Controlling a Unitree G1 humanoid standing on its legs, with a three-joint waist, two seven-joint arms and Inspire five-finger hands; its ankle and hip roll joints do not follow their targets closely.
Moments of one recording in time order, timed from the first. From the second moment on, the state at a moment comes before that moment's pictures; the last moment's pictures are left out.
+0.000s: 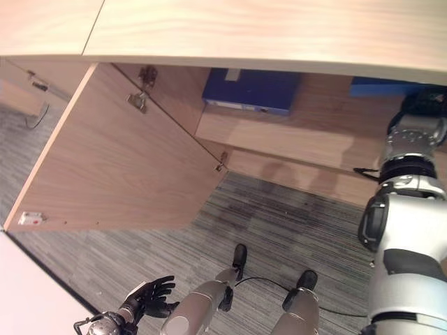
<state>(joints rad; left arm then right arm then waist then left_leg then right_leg) 0.06 0.41 -0.47 0.79 -0.32 -0.18 -0.16 -1.35 -0.80 -0.04 1.36 1.53 -0.30 -0.18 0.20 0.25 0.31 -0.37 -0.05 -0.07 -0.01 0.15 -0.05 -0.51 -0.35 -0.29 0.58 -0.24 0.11</state>
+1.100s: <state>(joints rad) 0.08 0.46 -0.47 0.67 -0.40 -0.19 -0.15 -1.43 -0.87 0.12 1.50 1.30 -0.13 -0.30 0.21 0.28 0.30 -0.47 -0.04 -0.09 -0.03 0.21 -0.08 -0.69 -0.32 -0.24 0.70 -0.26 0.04</state>
